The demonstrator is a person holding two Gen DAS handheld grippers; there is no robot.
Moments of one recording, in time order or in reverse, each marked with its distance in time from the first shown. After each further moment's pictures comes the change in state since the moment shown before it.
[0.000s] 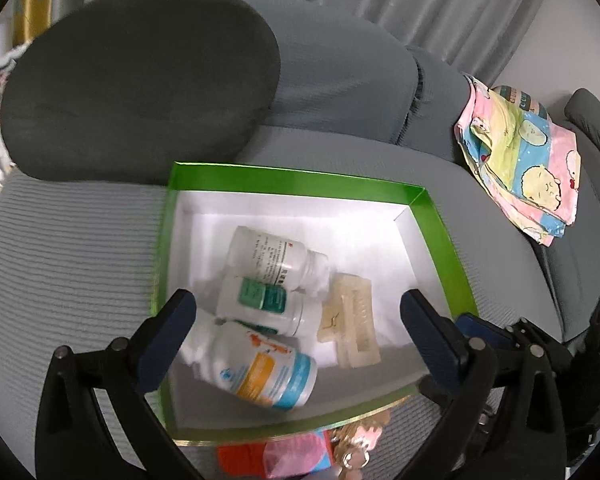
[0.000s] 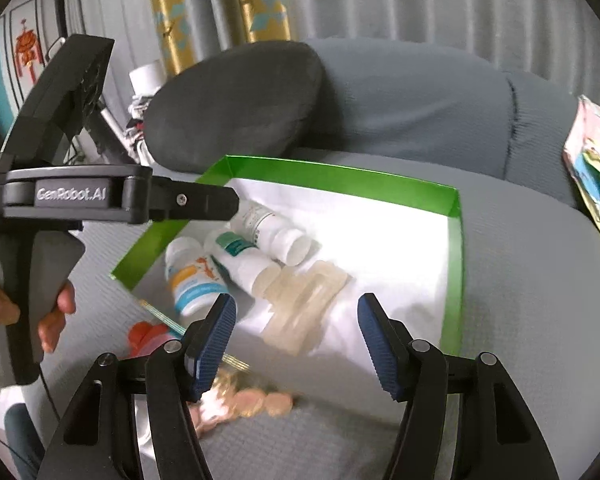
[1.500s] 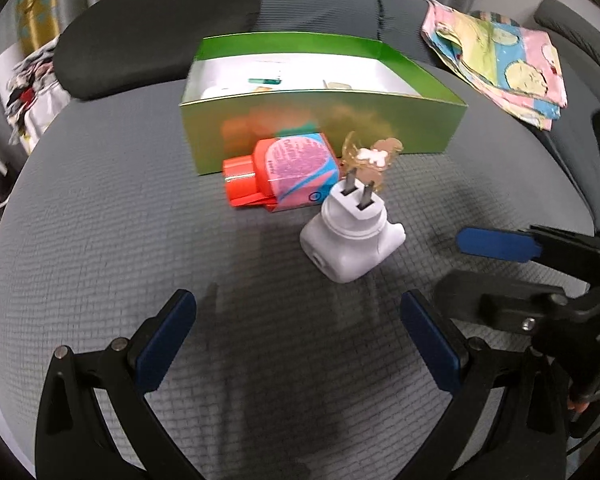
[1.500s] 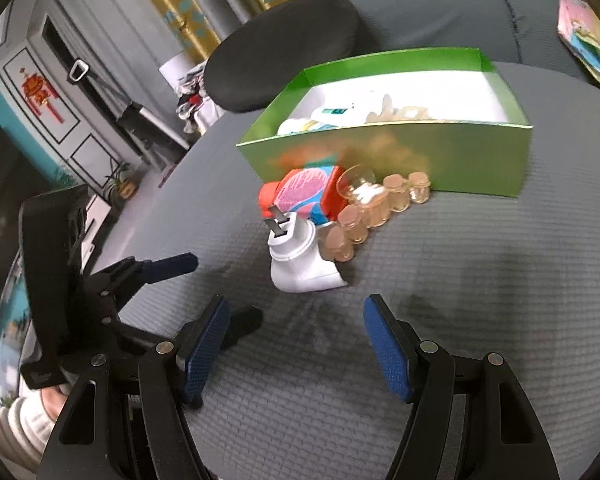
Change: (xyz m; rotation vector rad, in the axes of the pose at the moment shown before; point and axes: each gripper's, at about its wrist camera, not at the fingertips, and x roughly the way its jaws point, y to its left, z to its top) left arm -0.042 -0.010 -0.189 0.192 0.060 0.105; right arm -0.042 0.071 -0.116 0.203 0.130 0.233
